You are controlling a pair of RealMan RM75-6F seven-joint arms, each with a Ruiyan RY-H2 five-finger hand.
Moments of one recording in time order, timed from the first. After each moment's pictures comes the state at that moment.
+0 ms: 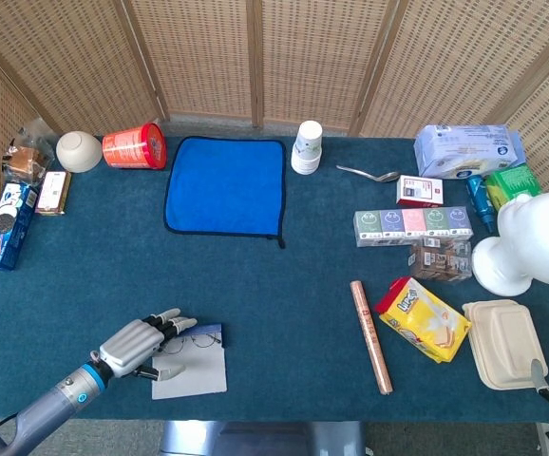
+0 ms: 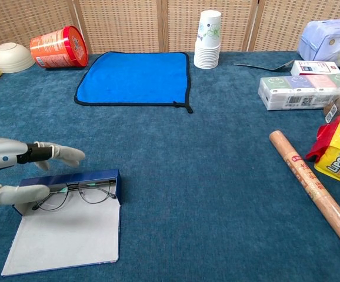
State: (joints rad) left arm -0.56 -1.23 0.17 -1.76 1.53 0.94 0.03; right arm -0.14 -1.21 0.06 -1.39 -1.59 1.76 0.26
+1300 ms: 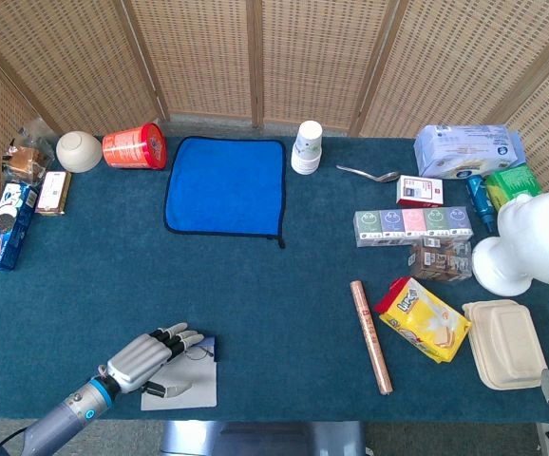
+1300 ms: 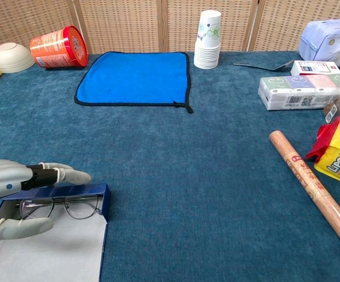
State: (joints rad) left arm -0.50 -1.28 0.20 -1.79 1.54 0.95 0.14; right arm -0.17 -1.22 0.05 -1.34 -1.59 1.79 0.30
